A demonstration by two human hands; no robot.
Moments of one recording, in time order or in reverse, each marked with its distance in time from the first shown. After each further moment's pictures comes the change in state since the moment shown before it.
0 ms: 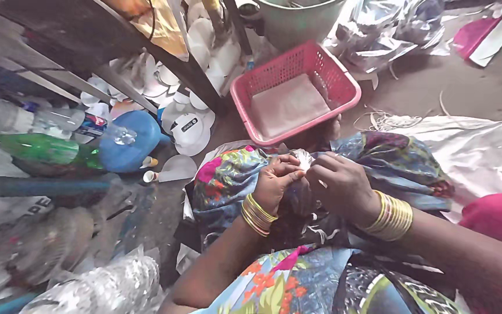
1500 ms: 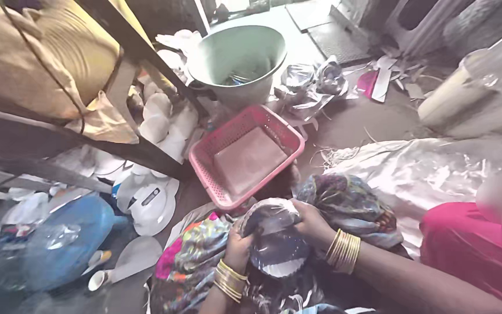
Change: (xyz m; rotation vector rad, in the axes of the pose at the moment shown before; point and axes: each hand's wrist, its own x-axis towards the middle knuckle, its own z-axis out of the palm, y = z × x) left_hand 0.040 -0.053 -0.012 0.152 0.076 -0.121; right_hand -0.002 0.057 -0.007 0.391 -0.466 0.980
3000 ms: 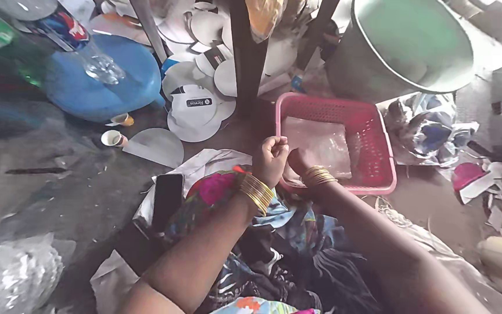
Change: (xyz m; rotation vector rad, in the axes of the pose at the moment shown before) left_hand 0.106 0.032 -0.092 -0.080 0.447 0.171; right_hand 0.236 -0.104 0.107 -0.928 -0.281 0.041
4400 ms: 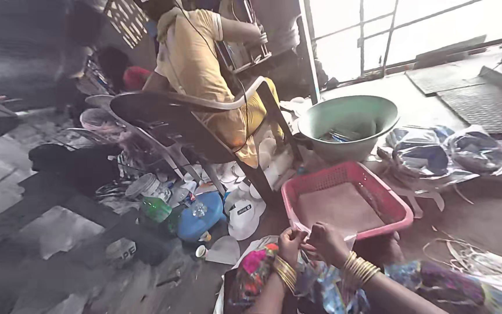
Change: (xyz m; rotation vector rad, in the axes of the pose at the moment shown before) left_hand -0.064 -0.001 0.021 0.173 -0.098 -0.025; right_hand -0.139 0.047 0.017 0.660 0.432 -0.483
